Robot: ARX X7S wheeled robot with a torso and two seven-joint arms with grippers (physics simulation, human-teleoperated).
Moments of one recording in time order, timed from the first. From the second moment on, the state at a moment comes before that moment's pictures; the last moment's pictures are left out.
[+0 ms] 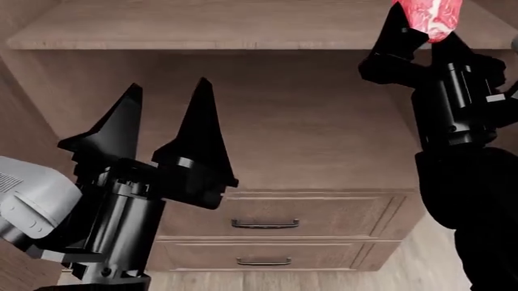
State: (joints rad) left arm -0.47 -0.50 0.46 0.89 -0.87 -0.18 -0.68; right arm 0.77 0.51 -0.19 -0.44 0.98 0.37 0.60
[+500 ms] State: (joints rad) left arm -0.46 -0.53 0.44 0.91 -0.91 -0.16 -0.69; right arm 0.88 0.57 -0.21 -0.53 1.13 0.53 0.73
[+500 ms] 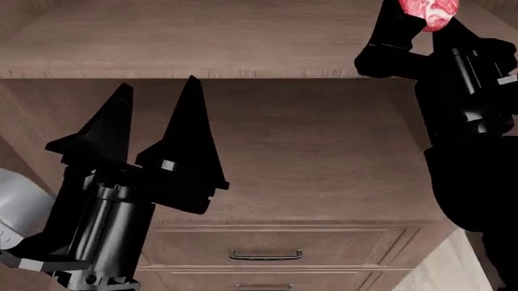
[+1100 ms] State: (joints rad) left arm -0.51 -0.56 0.45 0.99 -0.95 -0.19 -0.76; right arm 1.21 0.75 -0.20 -0.61 1.54 0.81 0.96
